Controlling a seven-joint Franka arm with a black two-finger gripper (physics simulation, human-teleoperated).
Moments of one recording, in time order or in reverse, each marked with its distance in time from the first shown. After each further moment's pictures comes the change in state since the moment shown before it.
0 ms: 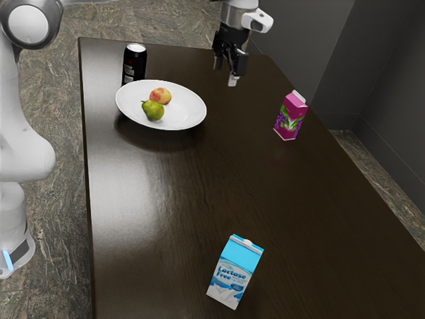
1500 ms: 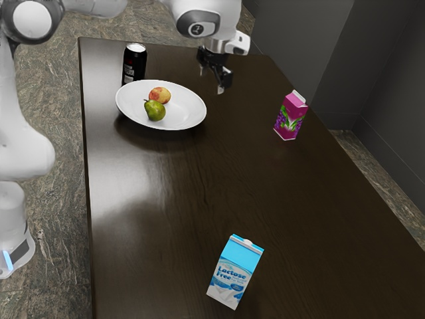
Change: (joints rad) arm 0.161 -0.027 0.047 -0.303 0.265 0.447 -0.182
